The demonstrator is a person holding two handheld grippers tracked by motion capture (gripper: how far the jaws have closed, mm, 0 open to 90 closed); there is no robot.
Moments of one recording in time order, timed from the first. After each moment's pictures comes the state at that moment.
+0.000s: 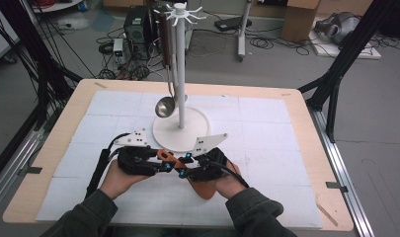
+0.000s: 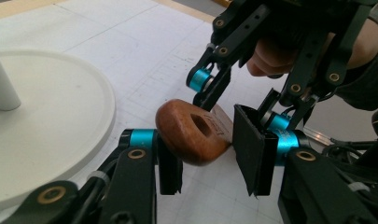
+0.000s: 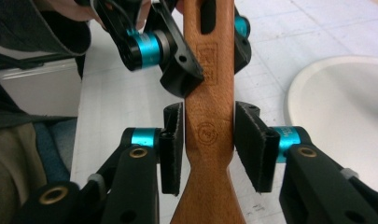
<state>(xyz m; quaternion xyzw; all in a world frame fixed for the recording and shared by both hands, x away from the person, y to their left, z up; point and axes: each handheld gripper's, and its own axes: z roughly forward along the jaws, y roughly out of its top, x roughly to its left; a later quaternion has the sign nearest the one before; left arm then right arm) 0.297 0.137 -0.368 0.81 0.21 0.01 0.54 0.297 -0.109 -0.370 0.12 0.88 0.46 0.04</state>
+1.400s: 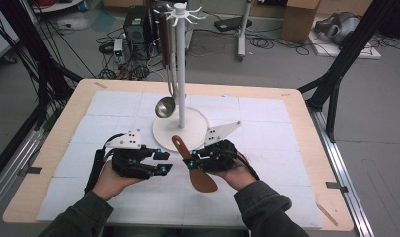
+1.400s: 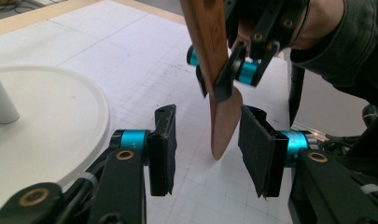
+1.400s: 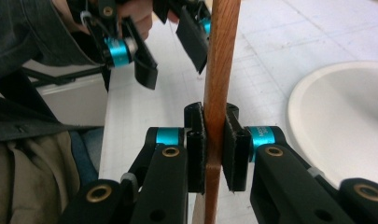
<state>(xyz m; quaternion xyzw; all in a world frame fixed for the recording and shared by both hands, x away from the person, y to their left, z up) 0.288 0.147 -0.358 0.82 0.18 0.01 0.55 0.310 -0.133 -0.351 0.13 0.86 0.49 -0.01</state>
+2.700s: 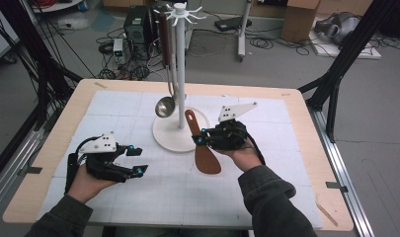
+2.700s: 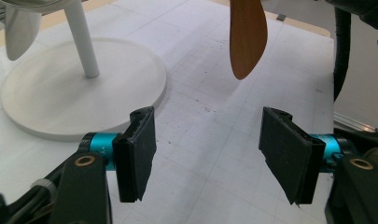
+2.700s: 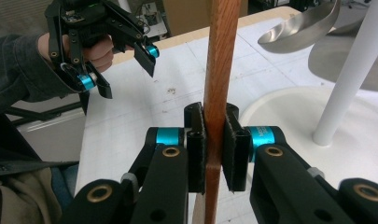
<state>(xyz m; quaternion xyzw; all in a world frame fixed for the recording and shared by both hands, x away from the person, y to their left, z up) 0.282 0.205 -0.366 0.82 0.22 0.08 0.52 0.347 -0.157 -0.326 0.17 0.83 0.53 0.01</state>
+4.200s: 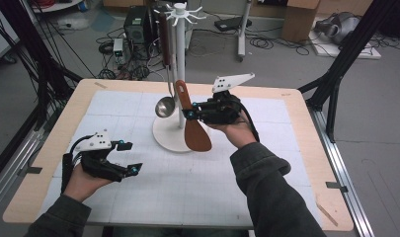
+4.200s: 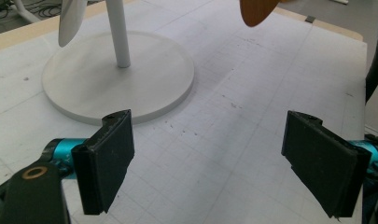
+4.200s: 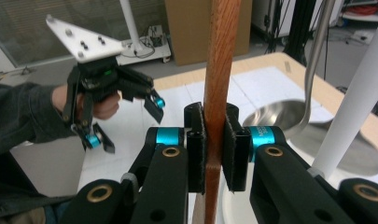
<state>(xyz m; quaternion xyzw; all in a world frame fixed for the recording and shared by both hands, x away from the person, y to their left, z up) 0.286 0.217 -0.370 0.81 0.26 0.10 0.52 0.376 -0.135 -0.265 0.14 0.81 0.57 0.02</state>
